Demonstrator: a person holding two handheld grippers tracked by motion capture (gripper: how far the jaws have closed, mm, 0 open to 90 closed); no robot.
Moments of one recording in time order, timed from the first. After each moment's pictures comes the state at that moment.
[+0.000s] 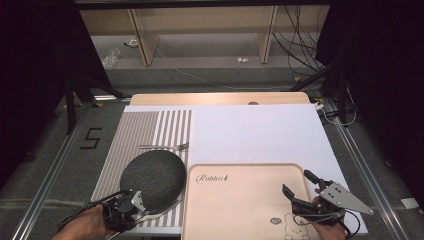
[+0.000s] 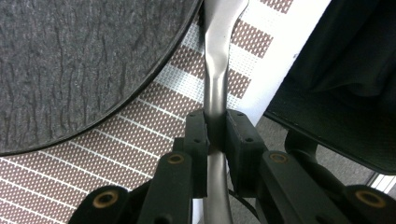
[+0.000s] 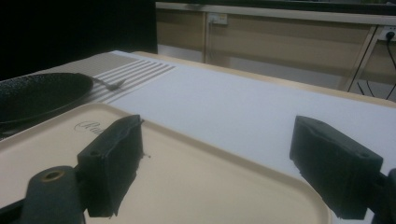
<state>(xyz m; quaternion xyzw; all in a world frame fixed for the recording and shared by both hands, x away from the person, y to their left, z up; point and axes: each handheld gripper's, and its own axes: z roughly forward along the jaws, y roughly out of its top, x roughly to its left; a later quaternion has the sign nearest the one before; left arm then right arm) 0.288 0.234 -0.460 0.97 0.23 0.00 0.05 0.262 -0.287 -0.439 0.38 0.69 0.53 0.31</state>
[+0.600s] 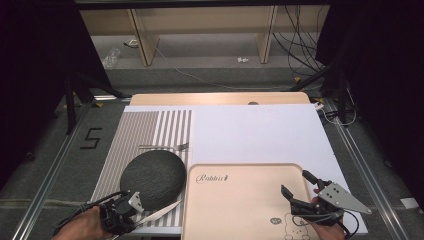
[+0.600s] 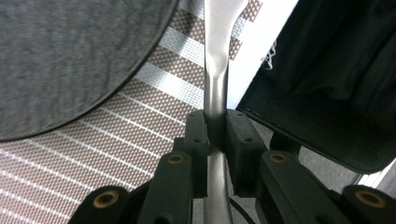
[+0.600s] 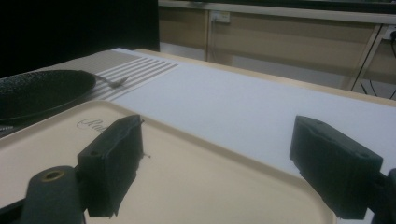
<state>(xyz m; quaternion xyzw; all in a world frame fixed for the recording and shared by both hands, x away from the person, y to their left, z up) 0.279 0.233 -0.444 0.97 0.25 0.00 0.07 0.262 -0.285 -0.440 0.38 0.69 0.53 0.31</state>
